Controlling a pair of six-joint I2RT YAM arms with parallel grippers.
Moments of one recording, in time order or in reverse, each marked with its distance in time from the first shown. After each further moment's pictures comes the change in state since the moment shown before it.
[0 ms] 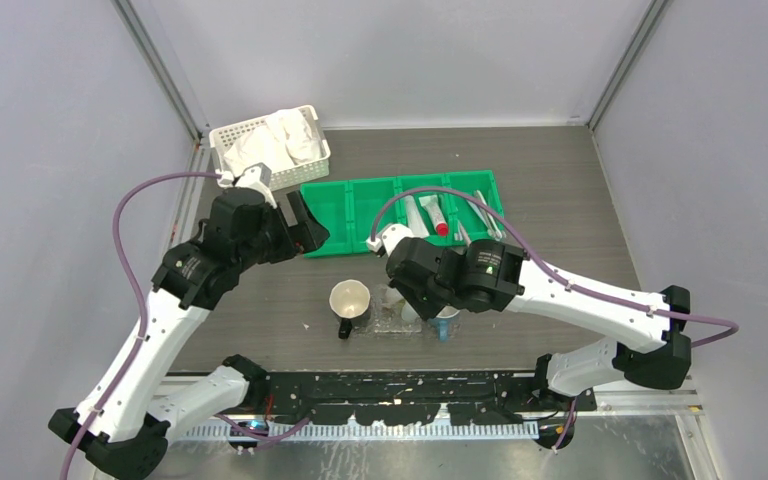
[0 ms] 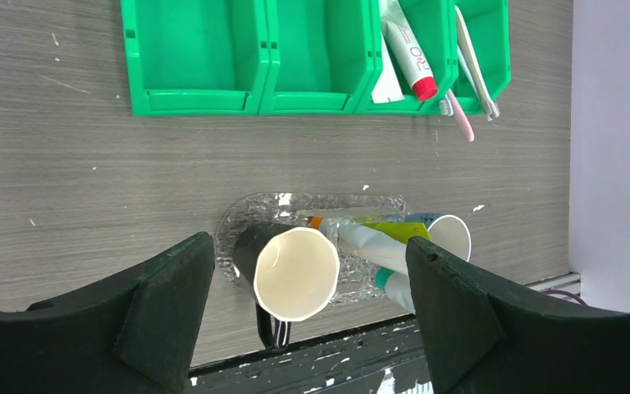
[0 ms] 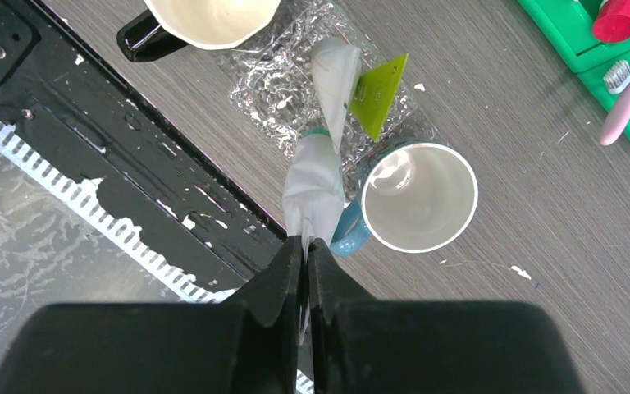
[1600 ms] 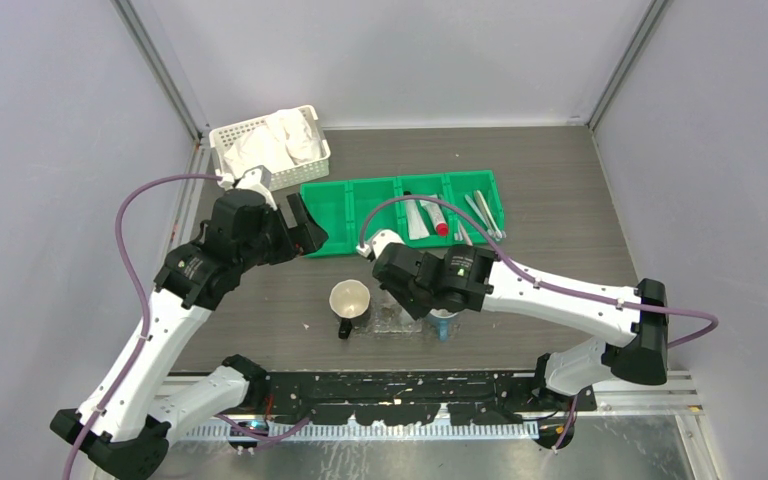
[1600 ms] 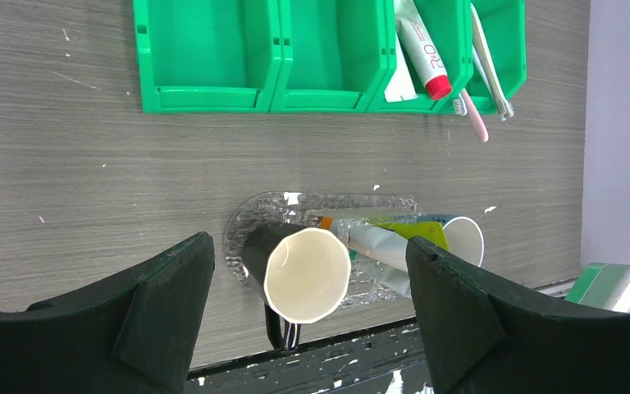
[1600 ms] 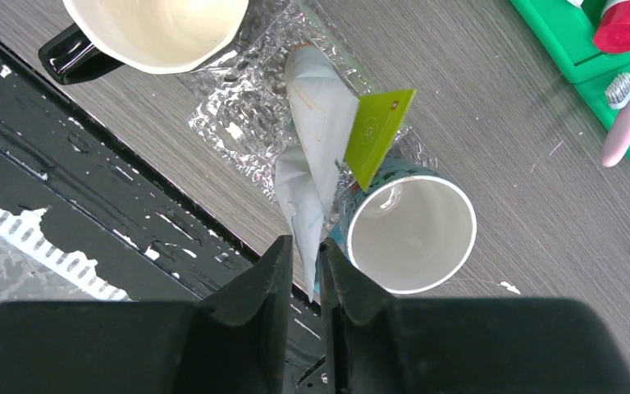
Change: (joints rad) left arm 0.015 -0.005 -0.030 0.008 0.000 0.011; right arm -0.026 0.066 -0.105 0.110 0.034 -0.038
